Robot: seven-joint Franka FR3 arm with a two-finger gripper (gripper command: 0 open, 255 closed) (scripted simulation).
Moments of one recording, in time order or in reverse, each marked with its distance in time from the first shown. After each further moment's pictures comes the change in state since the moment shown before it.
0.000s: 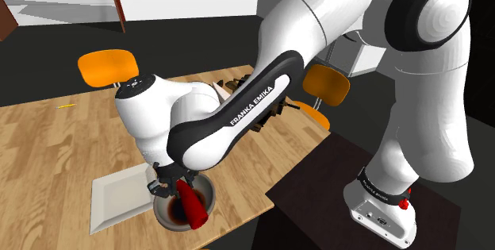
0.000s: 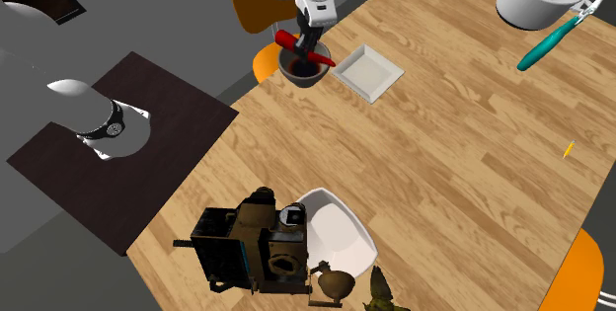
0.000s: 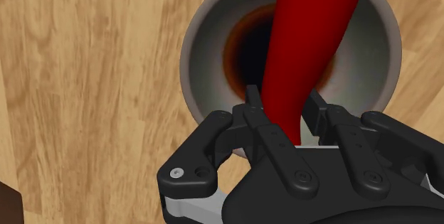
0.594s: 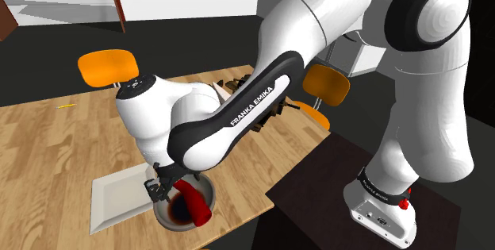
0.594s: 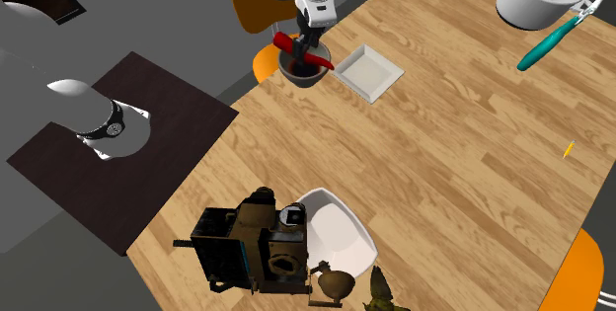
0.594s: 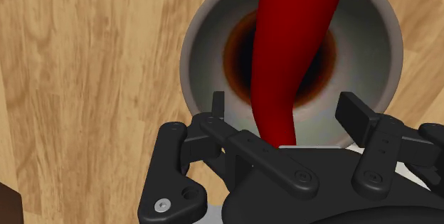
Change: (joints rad) arm 0.000 0.000 0.000 -0.003 -0.001 0.004 0.000
